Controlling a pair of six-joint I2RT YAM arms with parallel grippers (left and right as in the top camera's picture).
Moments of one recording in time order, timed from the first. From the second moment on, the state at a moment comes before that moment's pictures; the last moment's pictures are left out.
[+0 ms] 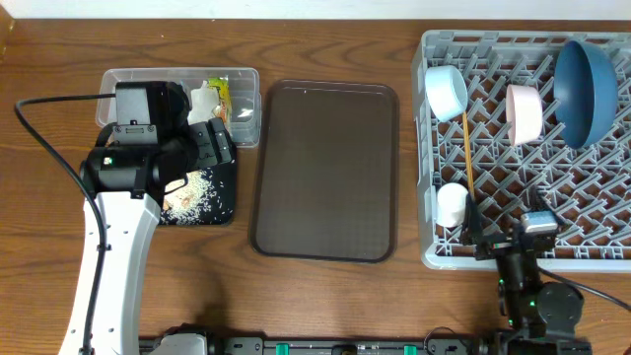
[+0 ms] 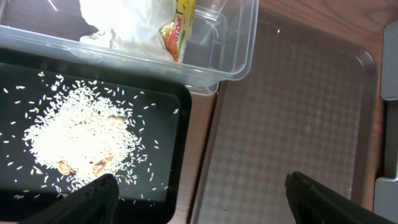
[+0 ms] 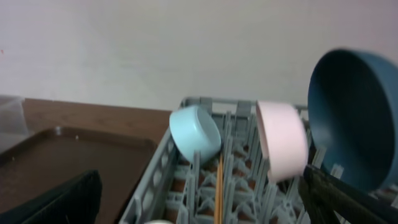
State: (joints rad) left arm 0.02 1.31 1.25 -0.92 0.14 -0.25; right arm -0.09 0.07 0.07 0.03 -0.21 -0.01
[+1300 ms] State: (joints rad) left arm 0.02 1.31 1.25 -0.92 0.14 -0.25; right arm -0.09 0.01 0.01 -0.06 -0.16 0.00
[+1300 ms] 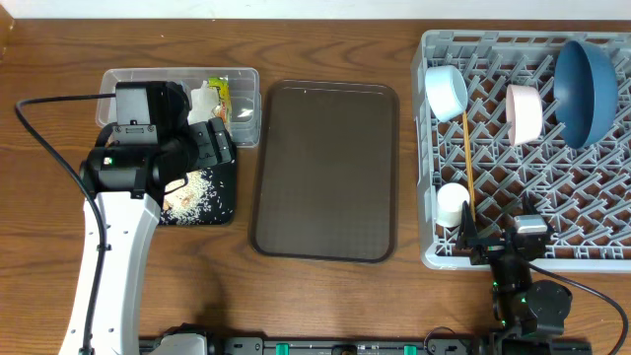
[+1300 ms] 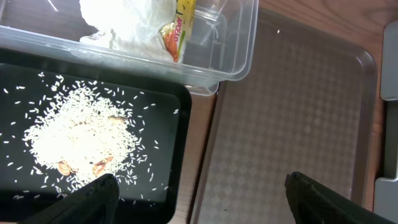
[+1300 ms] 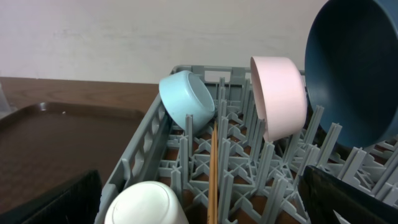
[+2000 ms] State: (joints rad) left arm 0.02 0.73 0.68 -0.19 0.01 -0.19; right arm -0.09 0.01 0.01 -0.06 -0.16 0.00
